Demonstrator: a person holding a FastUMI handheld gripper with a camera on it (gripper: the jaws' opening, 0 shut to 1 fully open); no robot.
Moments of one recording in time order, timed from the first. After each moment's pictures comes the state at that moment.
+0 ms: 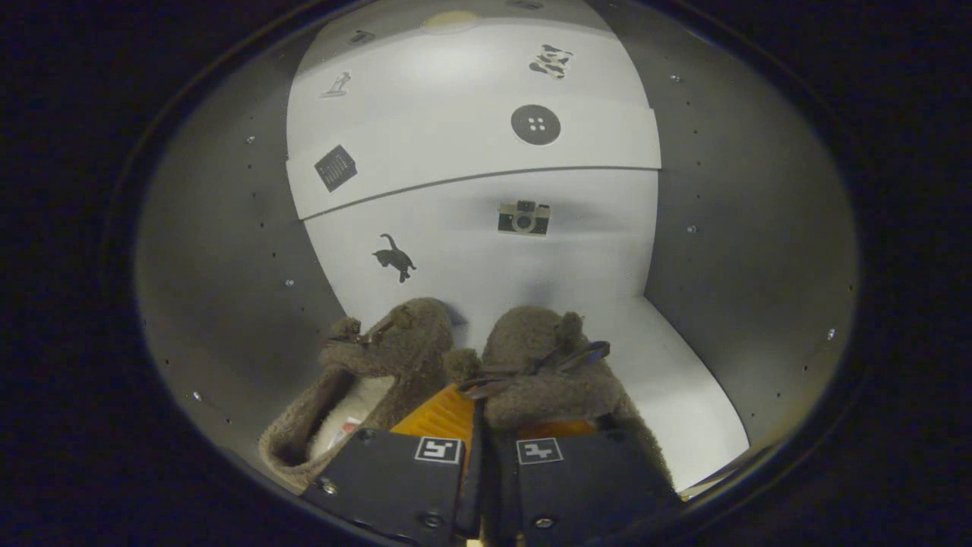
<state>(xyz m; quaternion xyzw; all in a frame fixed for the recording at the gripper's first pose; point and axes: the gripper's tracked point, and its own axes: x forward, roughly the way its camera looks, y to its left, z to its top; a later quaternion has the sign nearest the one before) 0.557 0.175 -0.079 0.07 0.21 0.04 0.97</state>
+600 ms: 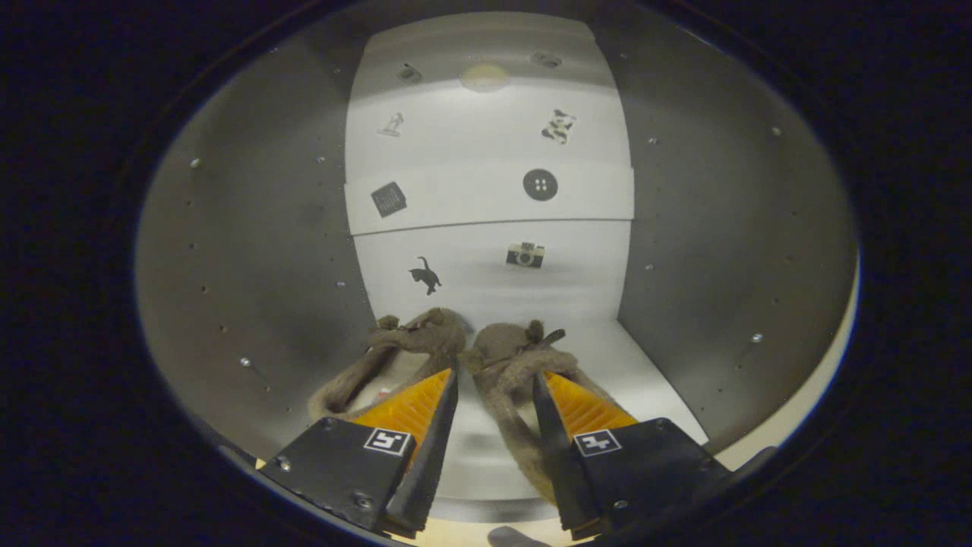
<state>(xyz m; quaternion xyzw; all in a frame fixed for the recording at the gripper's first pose) 0.477 0.164 -0.039 0.02 0.12 0.04 0.99</state>
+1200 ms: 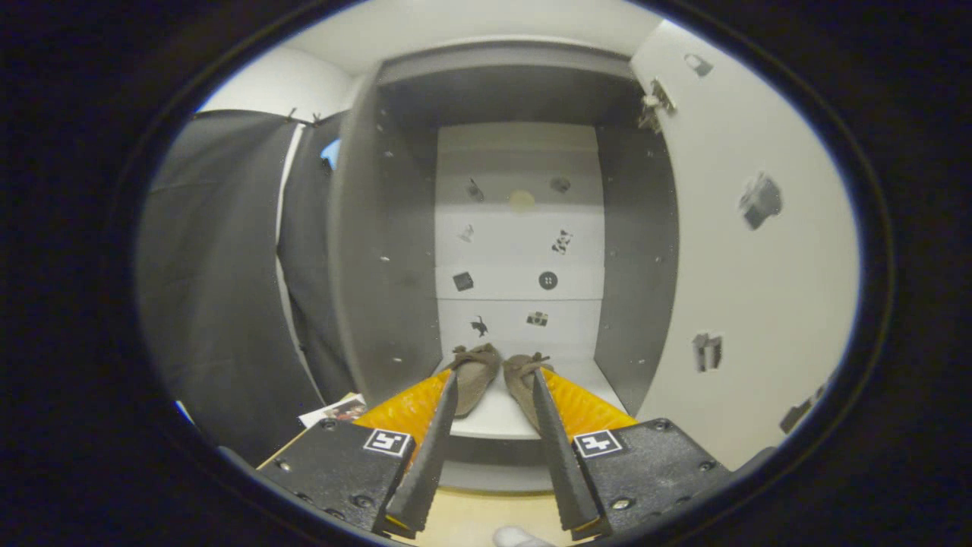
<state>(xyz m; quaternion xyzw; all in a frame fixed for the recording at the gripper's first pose) 0.247 0.169 0.044 0.00 0.00 0.10 0.99</state>
